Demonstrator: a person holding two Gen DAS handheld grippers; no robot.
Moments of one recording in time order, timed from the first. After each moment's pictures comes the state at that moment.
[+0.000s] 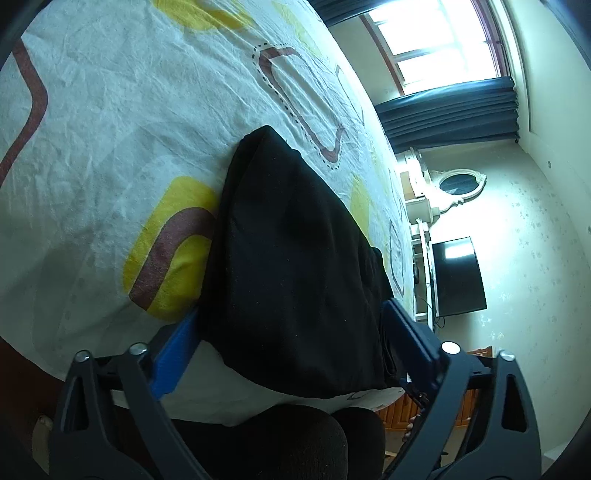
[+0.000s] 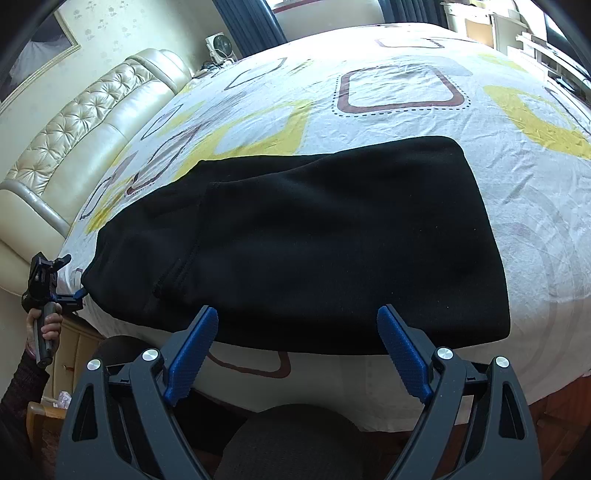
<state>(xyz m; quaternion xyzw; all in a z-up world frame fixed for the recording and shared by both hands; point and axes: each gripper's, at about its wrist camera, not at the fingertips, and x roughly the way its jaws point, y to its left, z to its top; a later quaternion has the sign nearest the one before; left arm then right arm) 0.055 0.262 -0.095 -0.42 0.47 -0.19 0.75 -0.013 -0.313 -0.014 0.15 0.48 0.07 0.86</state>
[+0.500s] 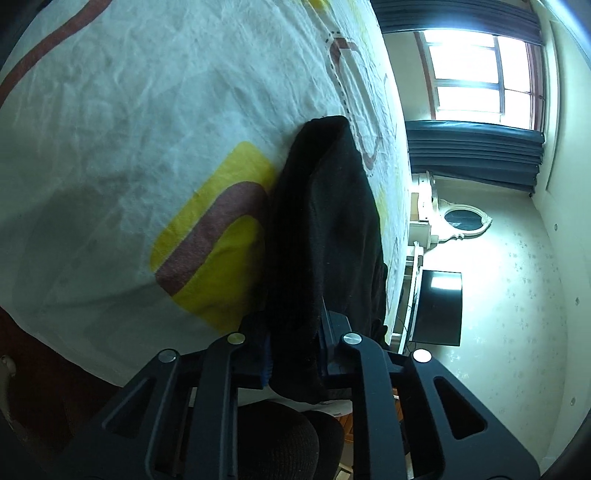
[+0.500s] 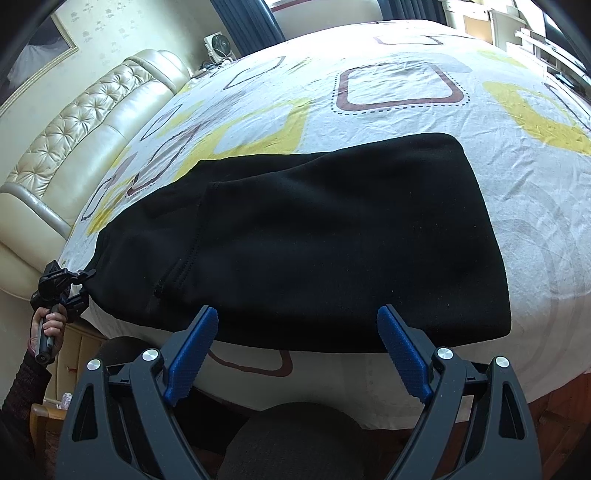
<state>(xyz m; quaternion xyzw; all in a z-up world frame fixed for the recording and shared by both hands) 0.059 0.273 -0.131 -0.53 0.49 -0.16 0.67 -0.012 -0.315 -0.013 0.16 0.48 0.07 0.86</state>
